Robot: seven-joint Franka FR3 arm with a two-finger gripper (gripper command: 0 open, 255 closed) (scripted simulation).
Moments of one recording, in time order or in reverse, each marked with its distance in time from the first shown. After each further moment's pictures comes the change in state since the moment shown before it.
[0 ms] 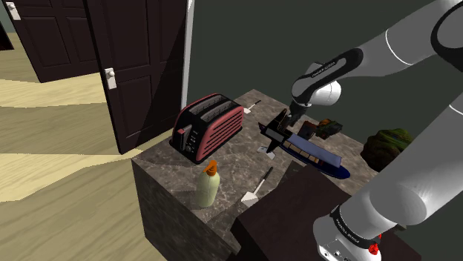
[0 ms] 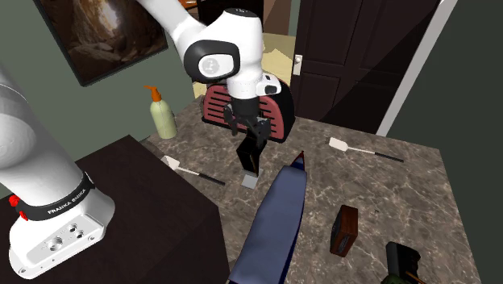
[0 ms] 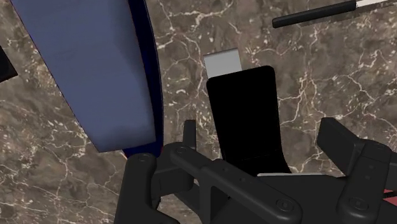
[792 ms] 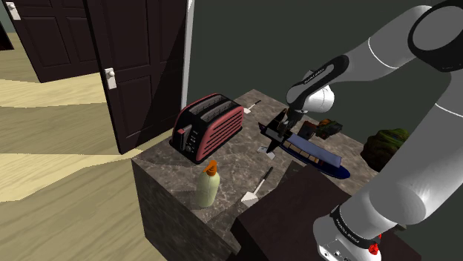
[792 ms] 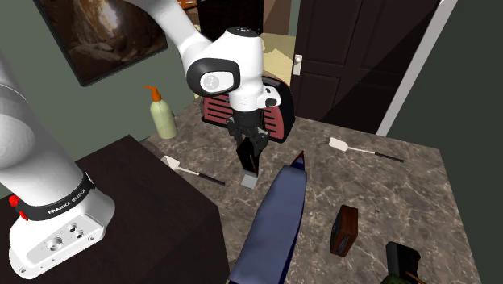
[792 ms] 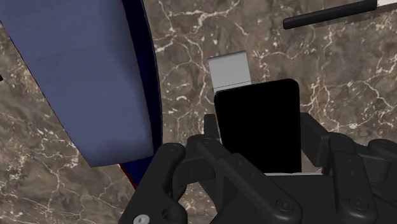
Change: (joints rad) arm -0.012 0.097 0.020 0.001 0.081 0.092 -0.064
